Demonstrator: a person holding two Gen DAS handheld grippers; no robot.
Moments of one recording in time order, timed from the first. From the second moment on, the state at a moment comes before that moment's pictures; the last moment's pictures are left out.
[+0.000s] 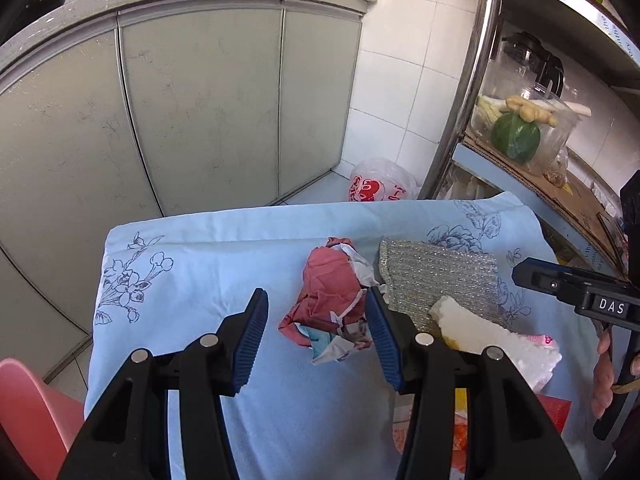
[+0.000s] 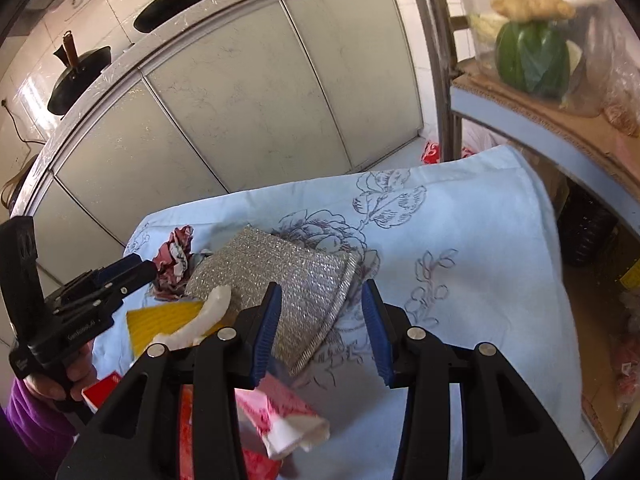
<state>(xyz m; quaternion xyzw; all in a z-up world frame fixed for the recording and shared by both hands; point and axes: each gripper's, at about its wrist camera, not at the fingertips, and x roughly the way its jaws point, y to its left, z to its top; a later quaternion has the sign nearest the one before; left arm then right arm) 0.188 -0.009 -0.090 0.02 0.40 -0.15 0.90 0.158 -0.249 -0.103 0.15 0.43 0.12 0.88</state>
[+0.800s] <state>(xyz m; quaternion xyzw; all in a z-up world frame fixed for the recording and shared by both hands) 0.173 0.025 -0.085 -0.06 0.40 -0.16 0.90 0.155 -0.238 -0.106 0.15 0.42 0.14 0.89</state>
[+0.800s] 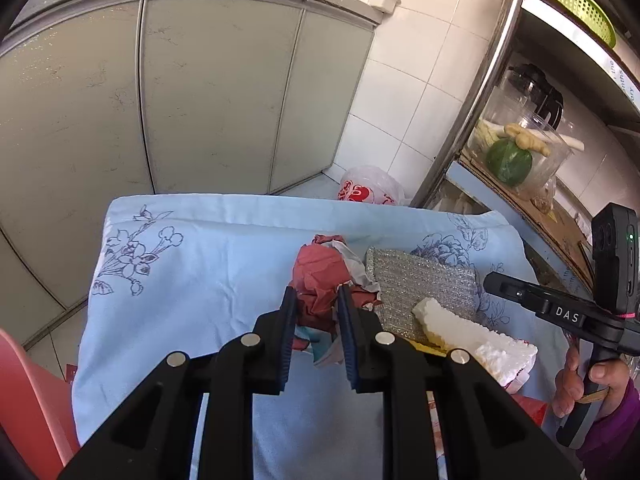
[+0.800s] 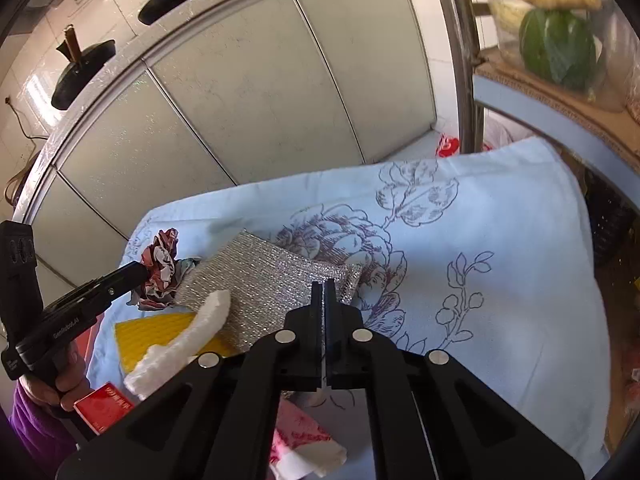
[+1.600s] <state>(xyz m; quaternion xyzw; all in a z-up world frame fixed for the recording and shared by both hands) 0.105 0.063 -0.065 -0.09 0.38 -0.15 0.91 0.192 -0.224 -0.124 0.08 0.45 0.13 0.88</state>
